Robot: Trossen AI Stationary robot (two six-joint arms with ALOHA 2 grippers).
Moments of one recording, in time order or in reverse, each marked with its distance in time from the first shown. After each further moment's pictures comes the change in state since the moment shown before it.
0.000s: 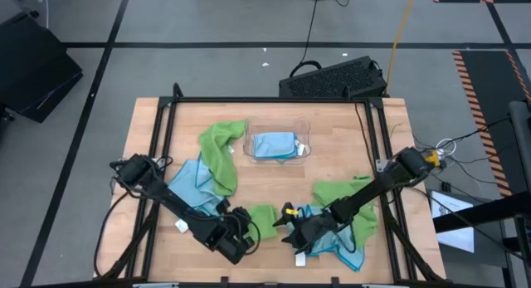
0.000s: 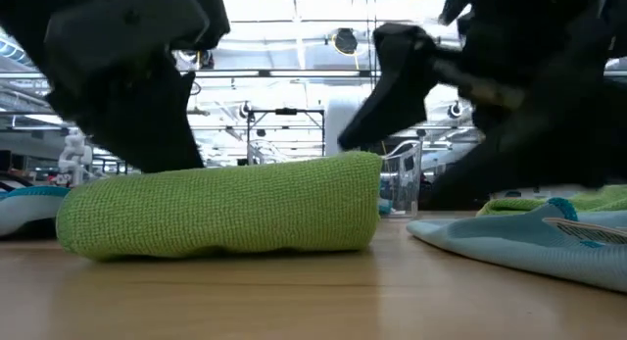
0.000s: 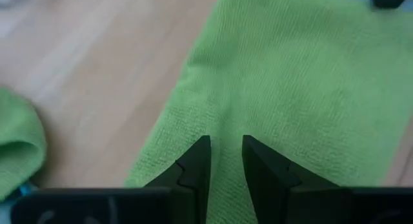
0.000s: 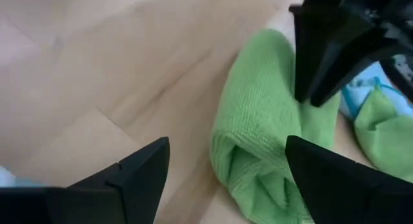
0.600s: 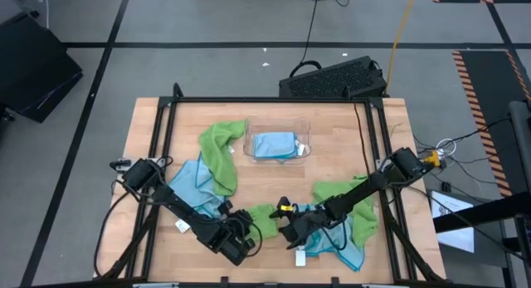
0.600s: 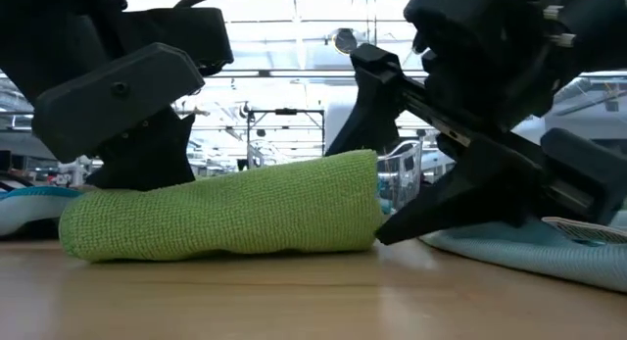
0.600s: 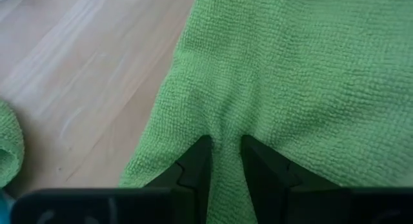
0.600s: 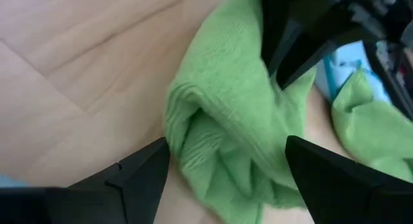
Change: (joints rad) left arm 0.003 0.069 0.002 0.035 -0.014 0.048; right arm -0.062 0.044 0.033 -0.048 0.056 -0.125
